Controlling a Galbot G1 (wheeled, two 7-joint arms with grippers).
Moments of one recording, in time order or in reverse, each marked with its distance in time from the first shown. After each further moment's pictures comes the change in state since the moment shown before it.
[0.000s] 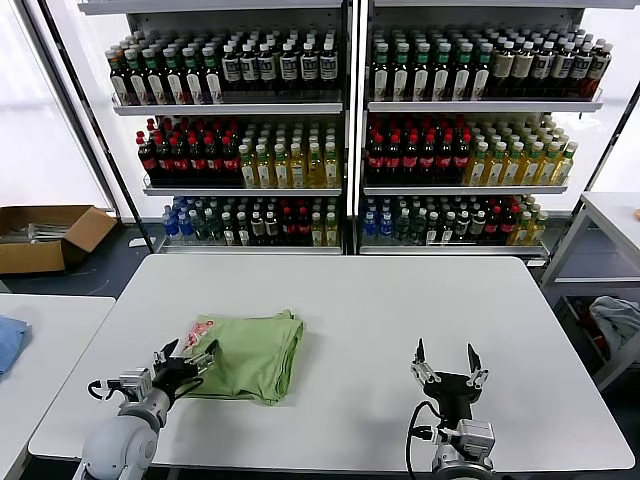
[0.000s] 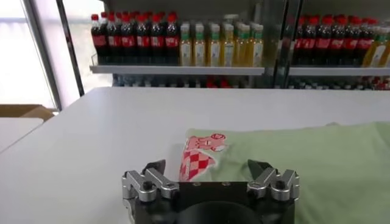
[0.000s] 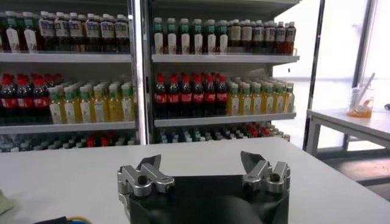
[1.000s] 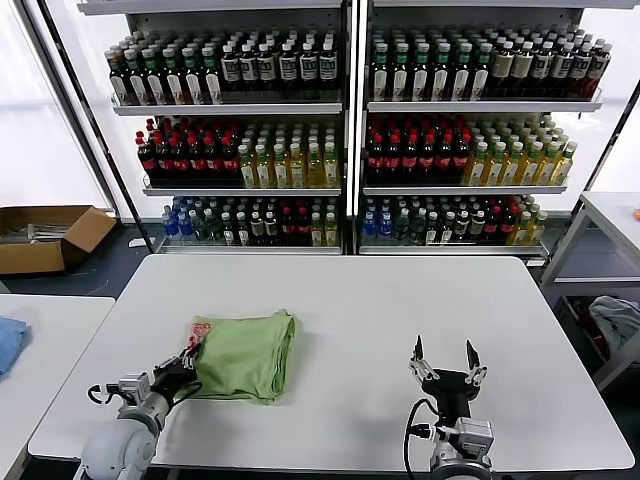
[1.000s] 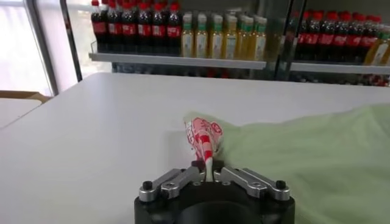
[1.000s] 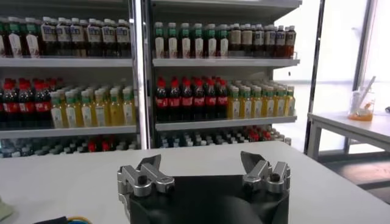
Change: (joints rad) left arm 0.007 0.008 -0.013 0.033 -0.027 -0.011 0.012; right arm 0.011 0.005 -0.006 0.005 -0.010 -0.003 -0.001
